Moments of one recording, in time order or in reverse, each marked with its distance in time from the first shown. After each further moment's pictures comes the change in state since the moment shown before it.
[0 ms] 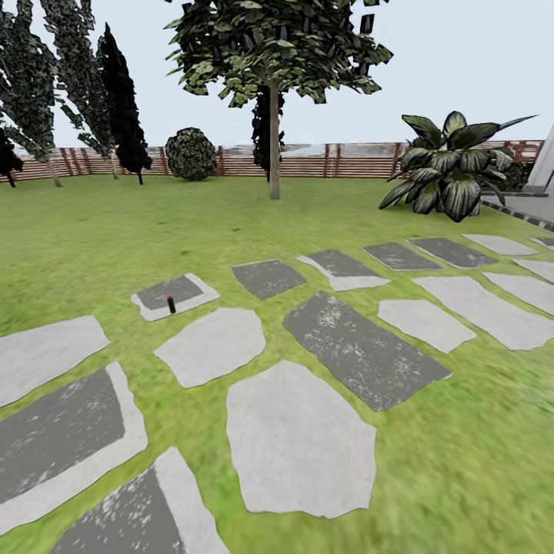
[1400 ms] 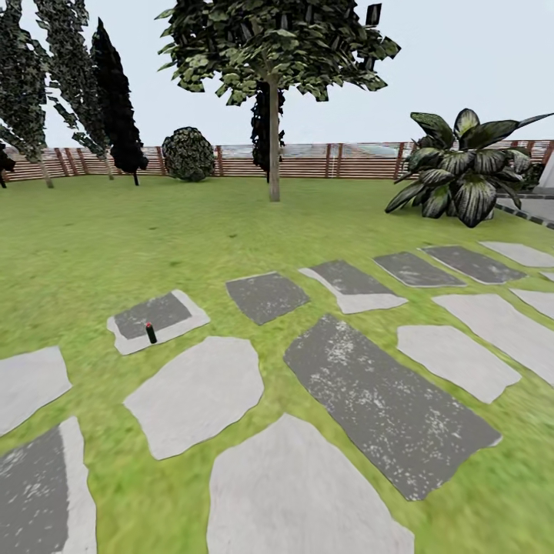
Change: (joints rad) left arm 0.000 0.000 0.000 0.001 0.000 0.000 0.000; right arm 0.000 0.000 0.000 0.000 0.000 0.000 0.000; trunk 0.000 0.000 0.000
